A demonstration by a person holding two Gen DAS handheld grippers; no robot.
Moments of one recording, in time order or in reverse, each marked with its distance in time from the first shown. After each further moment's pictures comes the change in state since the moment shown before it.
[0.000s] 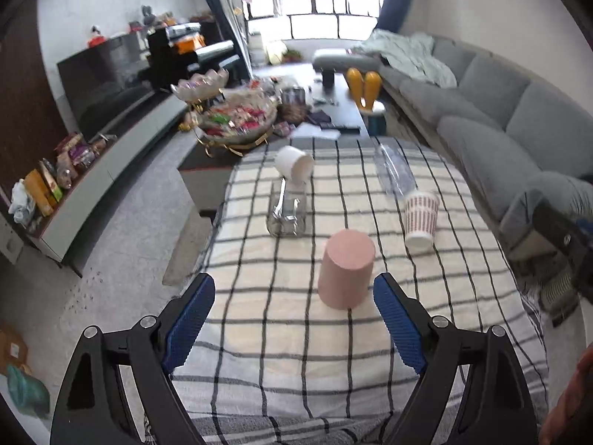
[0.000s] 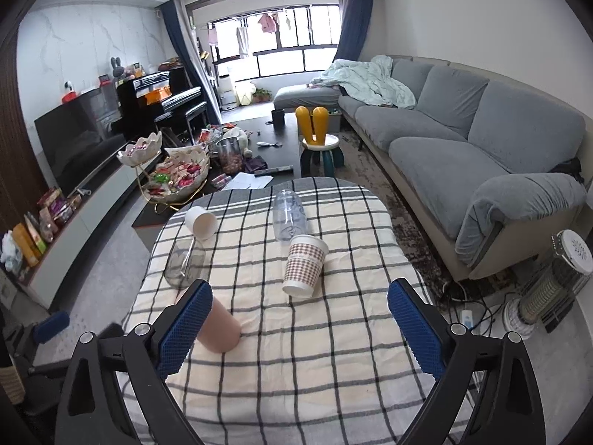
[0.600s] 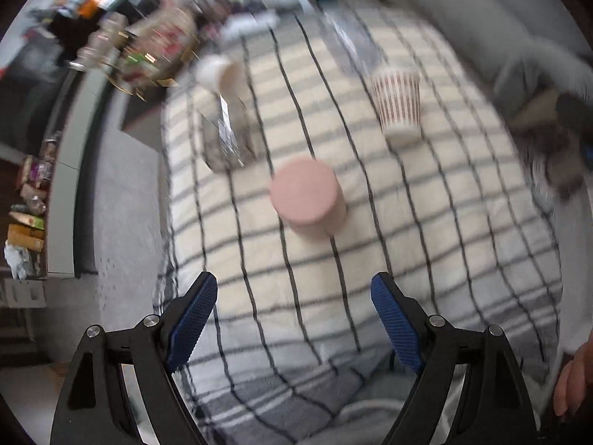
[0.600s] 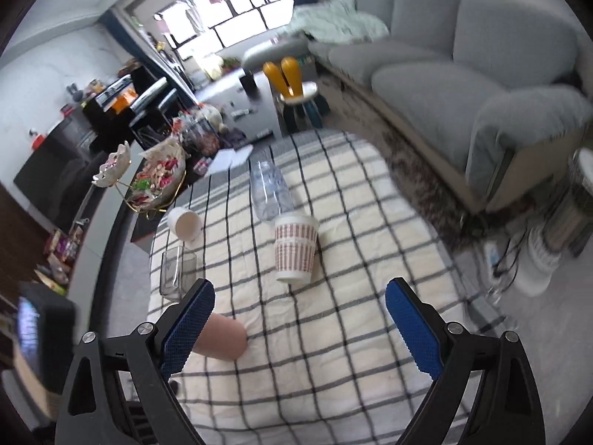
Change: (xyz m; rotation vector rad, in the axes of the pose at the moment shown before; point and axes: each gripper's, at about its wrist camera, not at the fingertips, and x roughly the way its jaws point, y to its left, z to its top) left arm 0.070 -0.066 0.039 0.305 0.492 -0.024; right arm 0.062 -0.050 0.025 0.239 0.185 0.040
